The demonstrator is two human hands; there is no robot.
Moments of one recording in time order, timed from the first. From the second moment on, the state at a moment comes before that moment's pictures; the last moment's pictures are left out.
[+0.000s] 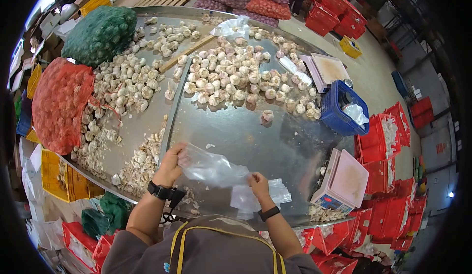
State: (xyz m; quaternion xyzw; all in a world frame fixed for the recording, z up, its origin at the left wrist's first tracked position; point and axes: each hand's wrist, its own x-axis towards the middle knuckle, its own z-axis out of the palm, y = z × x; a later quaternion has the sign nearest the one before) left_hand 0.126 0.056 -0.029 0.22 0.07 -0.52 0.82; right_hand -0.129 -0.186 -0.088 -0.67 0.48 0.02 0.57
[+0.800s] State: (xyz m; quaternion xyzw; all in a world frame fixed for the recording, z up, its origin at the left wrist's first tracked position) left_hand 0.267 0.014 -0.127 0.24 0.22 -0.49 0.81; right_hand 0.031 -0.209 -0.140 0.03 0.31 -0.10 0.94
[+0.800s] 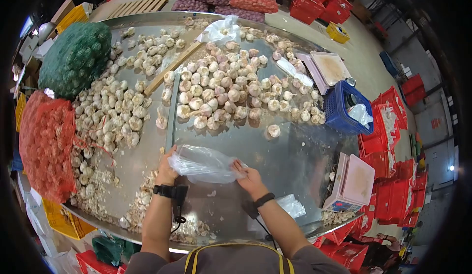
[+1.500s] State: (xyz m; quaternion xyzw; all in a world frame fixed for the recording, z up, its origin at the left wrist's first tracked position) left_hand 0.412 -0.234 -0.112 0.63 -0.18 -0.36 0.66; right_hand 0.246 -0.406 -0.107 -0.59 0.38 -0.22 0.68
